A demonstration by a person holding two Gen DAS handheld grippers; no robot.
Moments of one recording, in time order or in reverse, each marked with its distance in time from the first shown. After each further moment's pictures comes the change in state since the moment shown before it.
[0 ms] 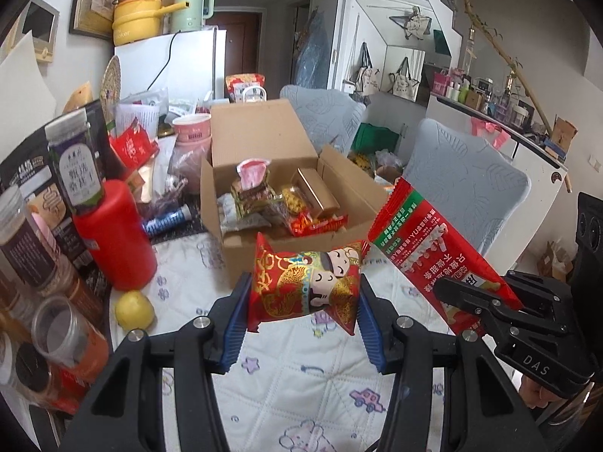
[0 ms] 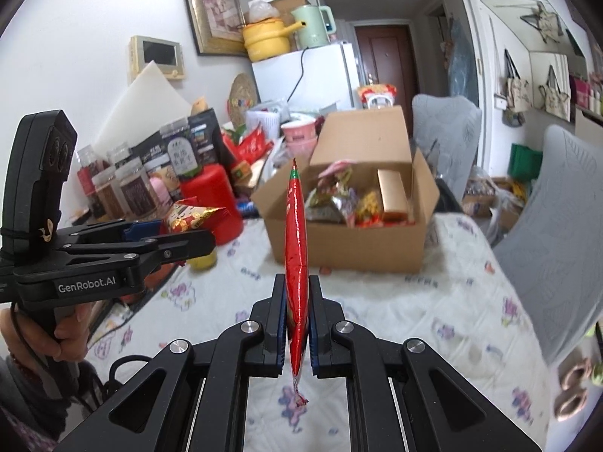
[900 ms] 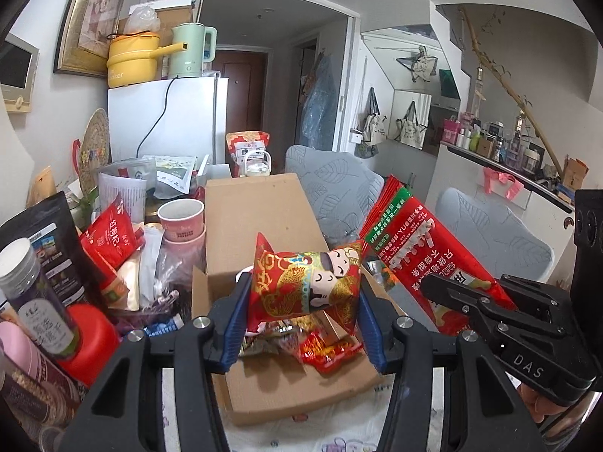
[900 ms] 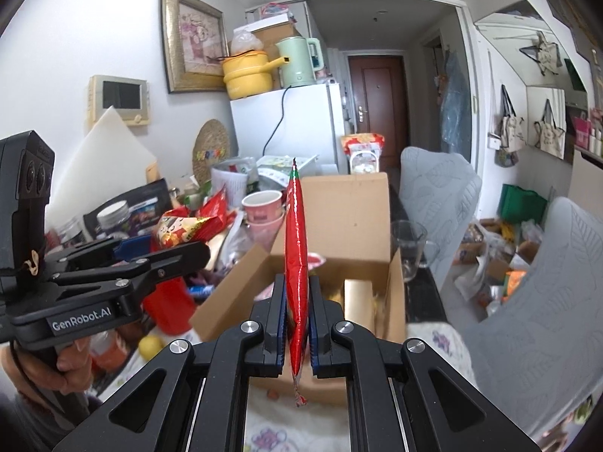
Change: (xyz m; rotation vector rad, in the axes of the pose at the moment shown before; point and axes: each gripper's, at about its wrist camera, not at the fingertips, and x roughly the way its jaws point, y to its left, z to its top) left arm 0.071 0.017 0.130 -0.017 -0.172 0.016; right arm 0.067 -0.050 0.134 -0.025 -0.103 -0.051
